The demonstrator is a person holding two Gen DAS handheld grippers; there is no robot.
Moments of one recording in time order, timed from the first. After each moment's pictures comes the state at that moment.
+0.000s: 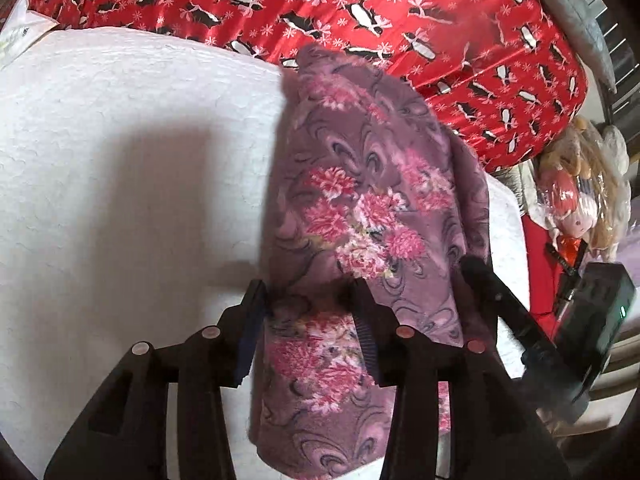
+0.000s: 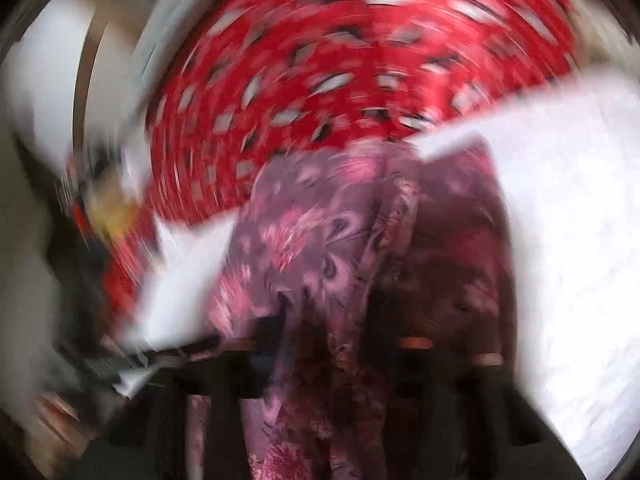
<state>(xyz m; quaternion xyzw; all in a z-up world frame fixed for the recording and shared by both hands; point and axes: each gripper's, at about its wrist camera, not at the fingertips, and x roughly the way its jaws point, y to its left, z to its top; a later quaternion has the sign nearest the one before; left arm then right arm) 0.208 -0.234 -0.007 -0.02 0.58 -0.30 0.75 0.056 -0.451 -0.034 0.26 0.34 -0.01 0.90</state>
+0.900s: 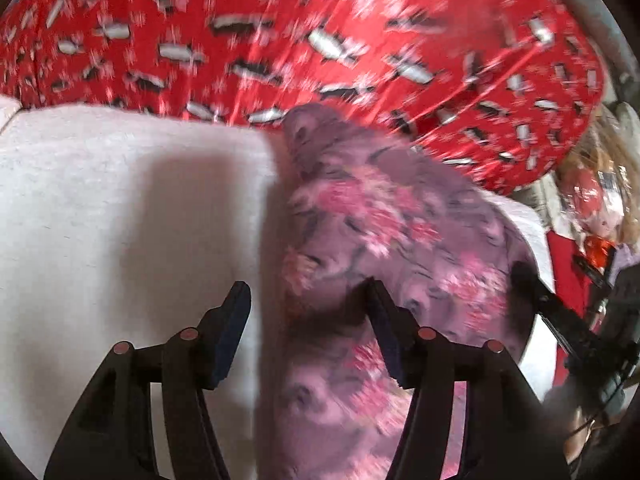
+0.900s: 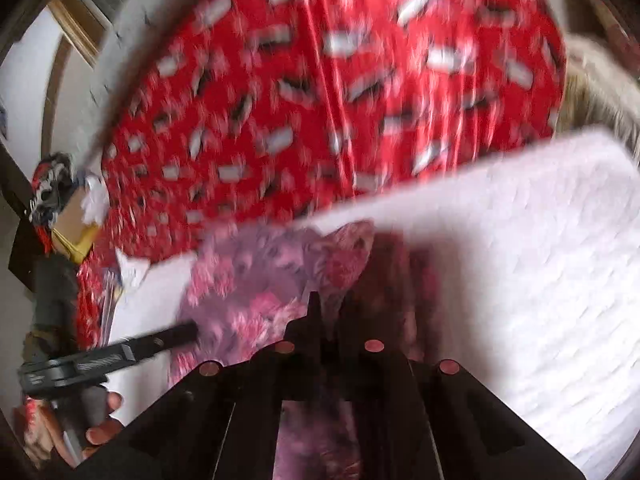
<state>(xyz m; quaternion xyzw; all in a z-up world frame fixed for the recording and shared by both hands) 0.269 -0.309 -0.026 0.04 0.55 -0.29 0.78 0.078 -0.529 -0.032 0.30 0.30 -0.09 0.90</state>
